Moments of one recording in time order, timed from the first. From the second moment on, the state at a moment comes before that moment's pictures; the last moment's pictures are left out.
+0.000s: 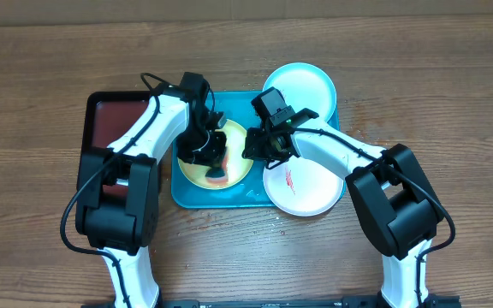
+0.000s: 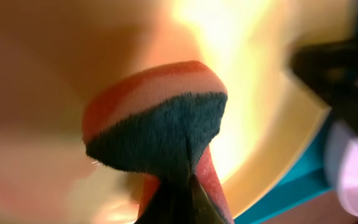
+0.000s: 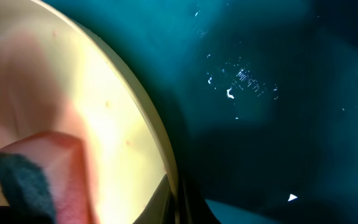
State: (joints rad) left arm -0.24 2.04 1.45 -1.04 0.33 -0.05; right arm 0.56 2.09 1.39 -0.52 -0.26 0.66
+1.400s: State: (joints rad) left arm -0.19 2.04 1.50 -0.99 0.28 0.00; right arm 0.57 2.09 1.39 -0.53 -0.27 0.66
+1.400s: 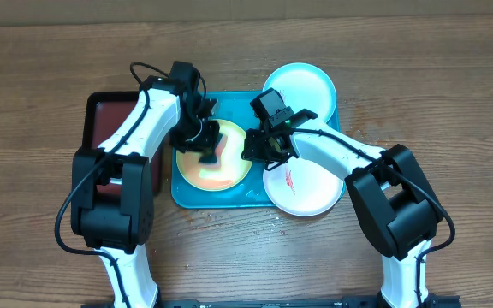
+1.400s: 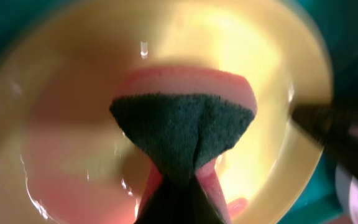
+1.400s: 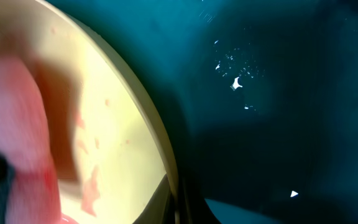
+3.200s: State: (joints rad) left arm -0.19 2.06 2.17 -1.53 -0.11 -0.31; right arm 1.01 1.69 1.50 -1.01 0.97 0.61
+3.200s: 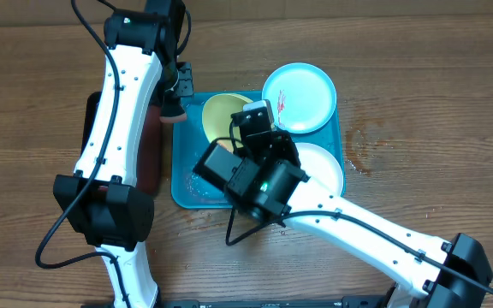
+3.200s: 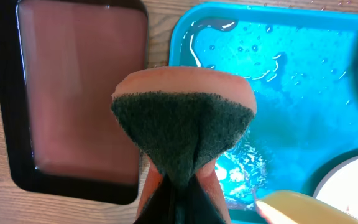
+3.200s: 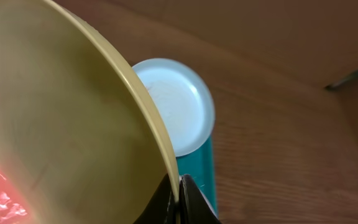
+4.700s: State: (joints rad) left arm -0.19 2.06 2.17 -1.52 -0.10 -0.31; right arm 1.12 1.69 1.50 -1.04 1.46 0.61
